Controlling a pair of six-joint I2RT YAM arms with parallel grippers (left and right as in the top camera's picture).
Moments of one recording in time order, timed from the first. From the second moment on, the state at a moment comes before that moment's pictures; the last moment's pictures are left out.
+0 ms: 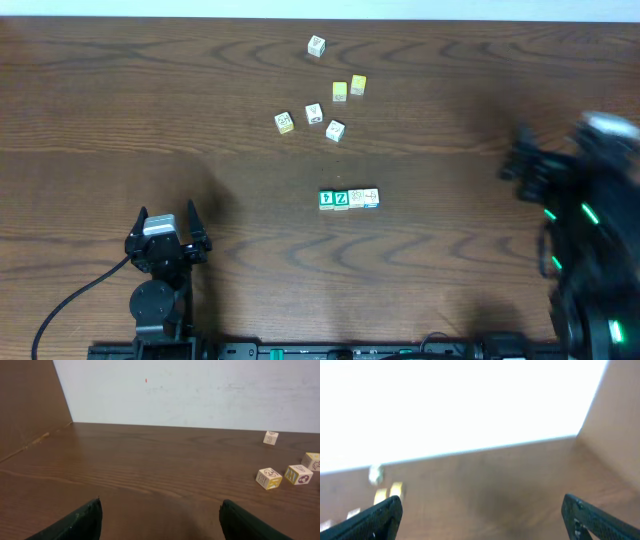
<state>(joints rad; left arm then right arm) 0.04 0.01 0.02 -0.10 -0.14 0.01 0.02 0.71 0.98 -0.46 0.17 0.11</state>
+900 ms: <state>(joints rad) 0.04 0.01 0.02 -0.10 -0.13 0.01 0.01 0.01 0.01 0.07 -0.07 -0.02</state>
